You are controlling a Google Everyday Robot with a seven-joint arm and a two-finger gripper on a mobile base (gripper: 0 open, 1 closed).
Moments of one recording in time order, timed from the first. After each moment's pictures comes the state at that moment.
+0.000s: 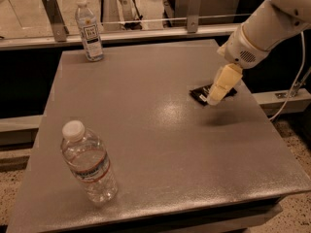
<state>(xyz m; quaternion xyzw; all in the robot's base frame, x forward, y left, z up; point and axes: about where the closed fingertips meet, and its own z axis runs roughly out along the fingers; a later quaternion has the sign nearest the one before) 0.585 -0.180 0.888 -0.56 0.79 0.06 0.23</state>
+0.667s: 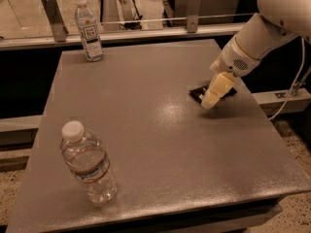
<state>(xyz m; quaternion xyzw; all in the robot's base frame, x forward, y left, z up) 0.590 -0.175 0.852 -0.56 0.80 0.10 0.20</state>
